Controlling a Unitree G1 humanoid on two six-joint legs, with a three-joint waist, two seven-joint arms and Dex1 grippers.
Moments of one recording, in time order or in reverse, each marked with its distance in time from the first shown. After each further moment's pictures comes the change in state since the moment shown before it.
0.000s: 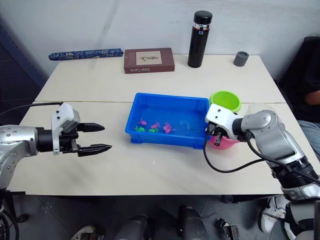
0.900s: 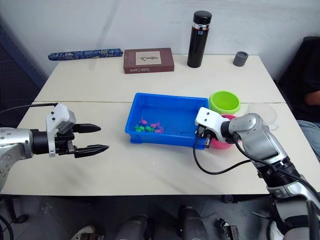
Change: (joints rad) left arm 0.044 0.025 0.042 -0.025 -0.039 0.016 0.035; right arm -0.026 0.121 0.030 0.032 -0.052 0.007 0.000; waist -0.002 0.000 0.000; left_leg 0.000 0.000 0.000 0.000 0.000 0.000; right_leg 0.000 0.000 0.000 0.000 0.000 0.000
